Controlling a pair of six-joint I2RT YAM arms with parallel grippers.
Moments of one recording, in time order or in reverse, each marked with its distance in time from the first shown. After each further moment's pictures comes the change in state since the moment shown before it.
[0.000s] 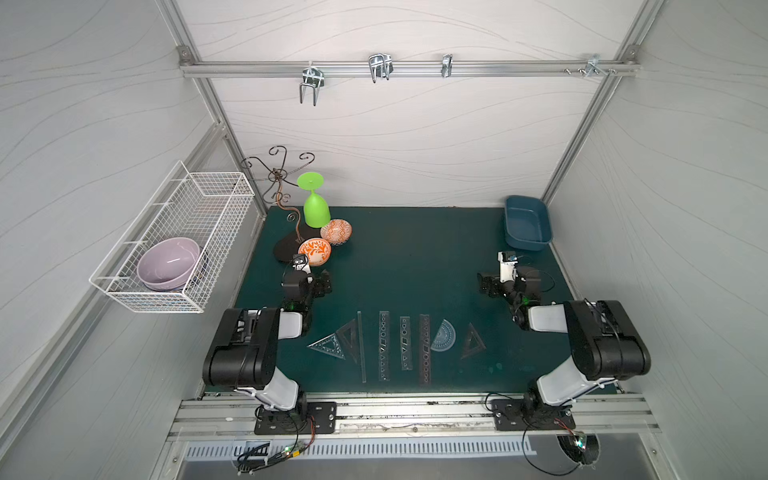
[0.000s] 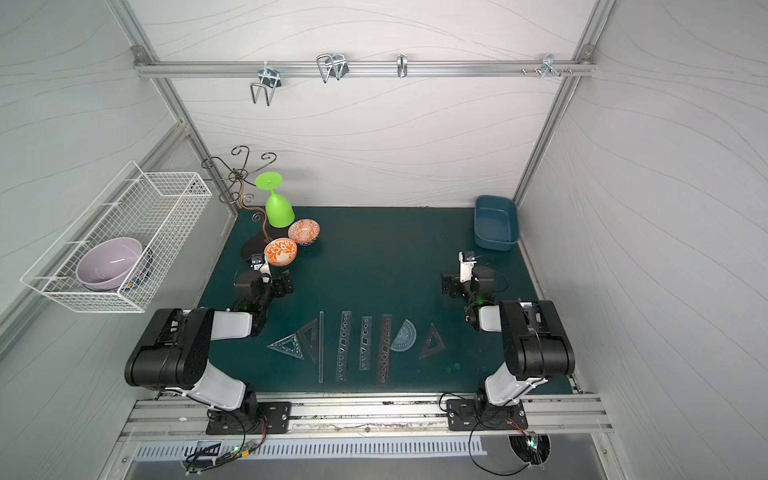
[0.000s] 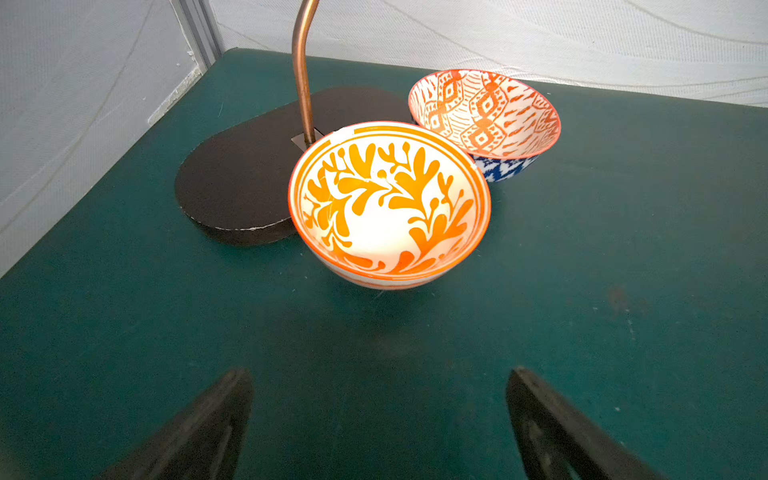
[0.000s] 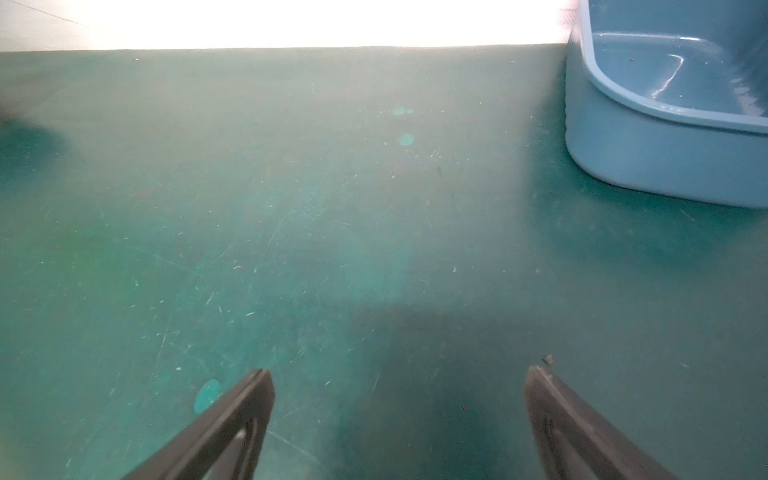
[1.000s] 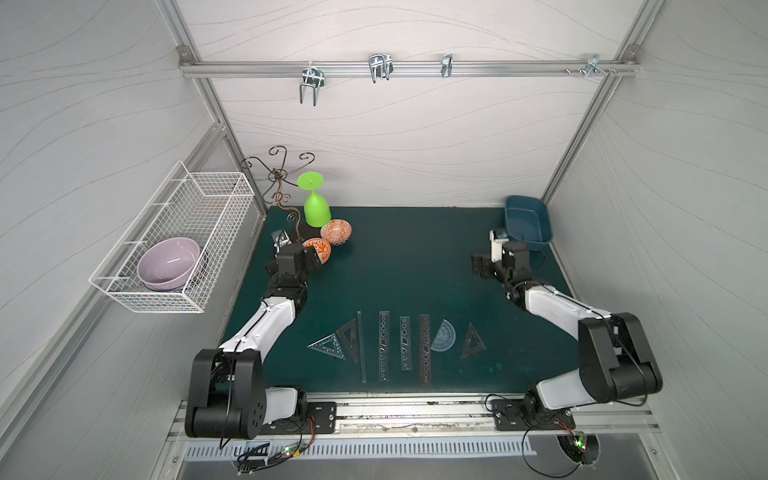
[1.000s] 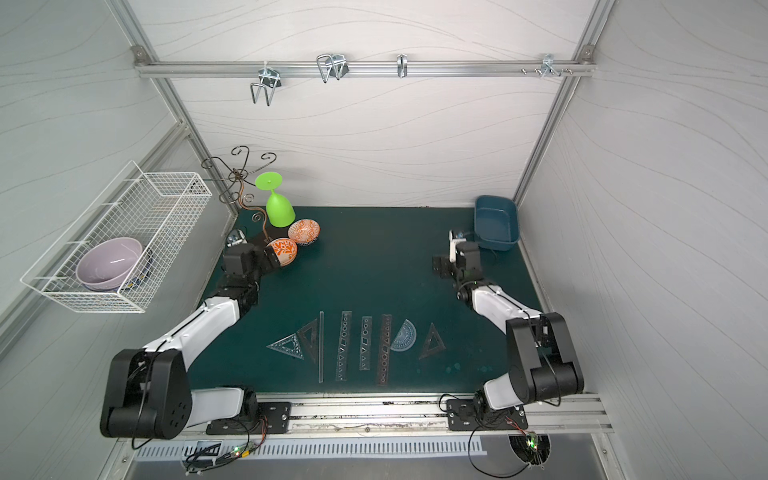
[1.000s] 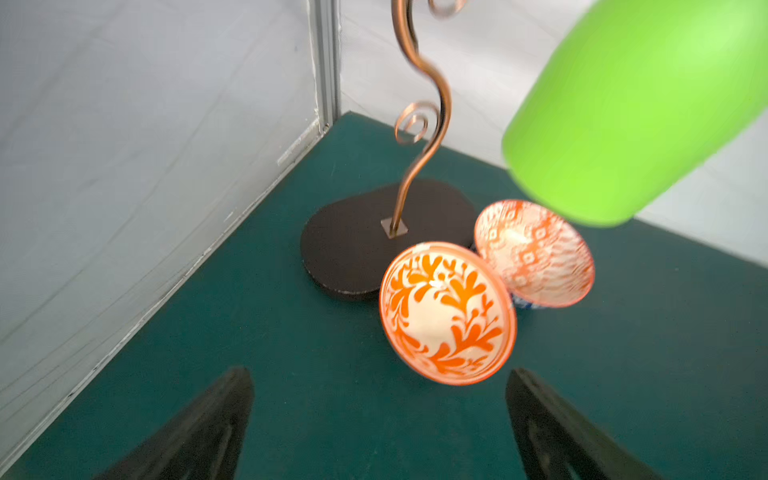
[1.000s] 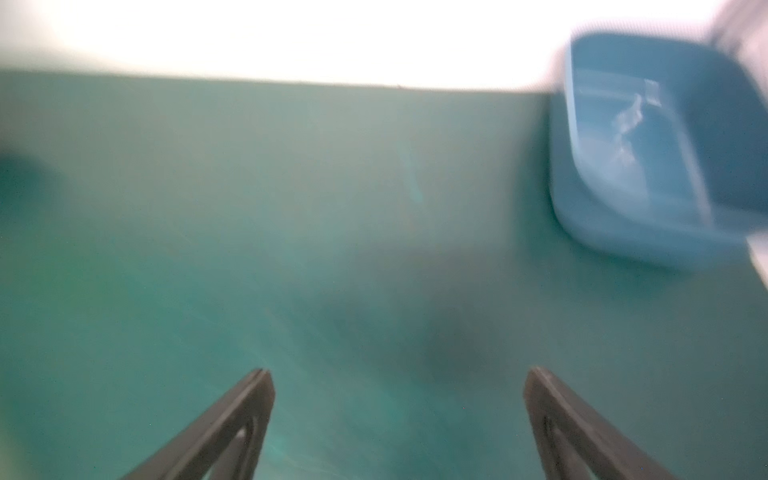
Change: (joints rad) left arm -0.061 -0.288 0.375 -0.676 -0.303 -0.262; right arm 0.205 -0.132 0.433 -0.570 0.243 0.098
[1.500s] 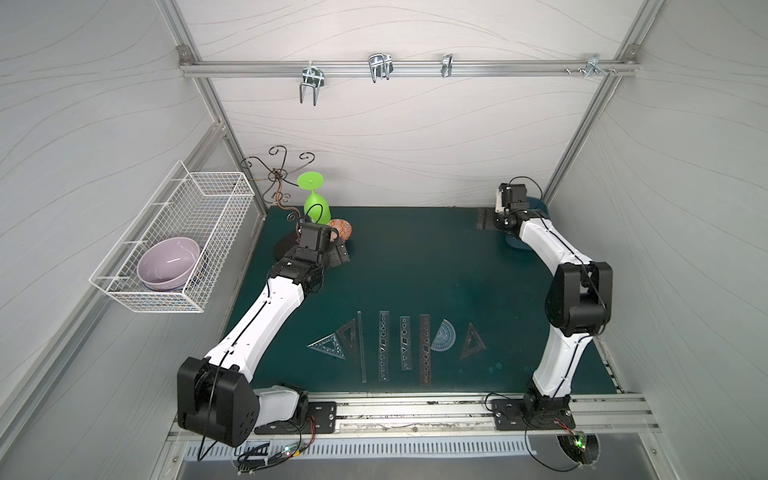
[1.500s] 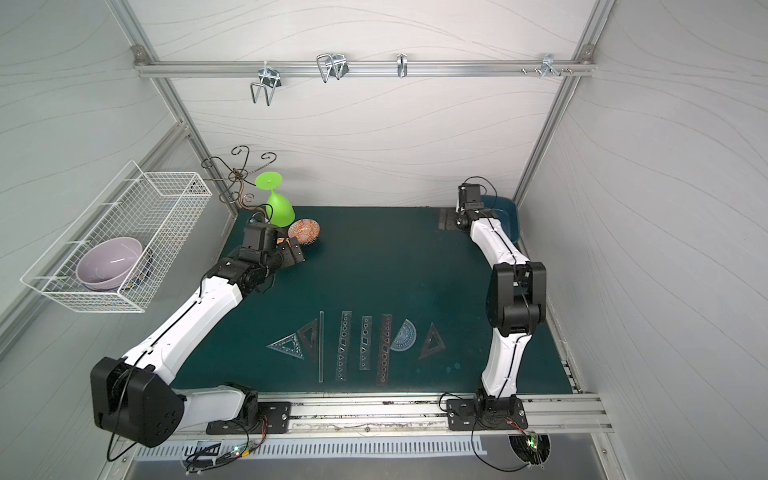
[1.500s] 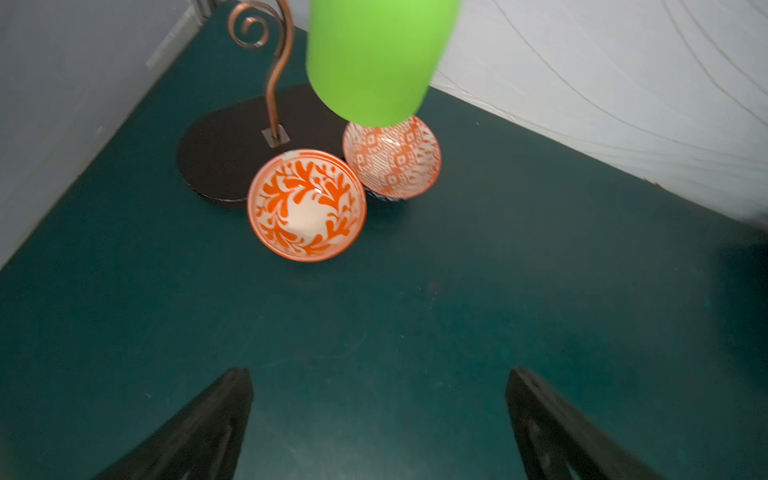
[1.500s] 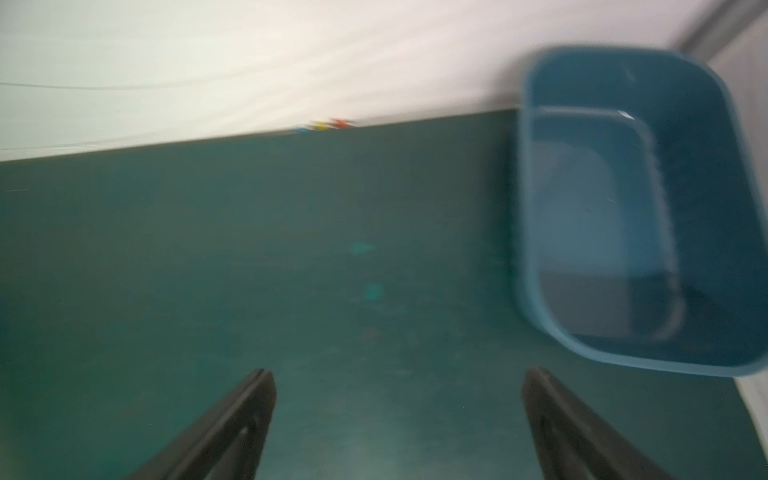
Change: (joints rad) left arm -0.243 0.005 0.300 -0.574 0.128 -0.187; right arm -0.195 0.531 0.820 -0.613 -0.013 0.064
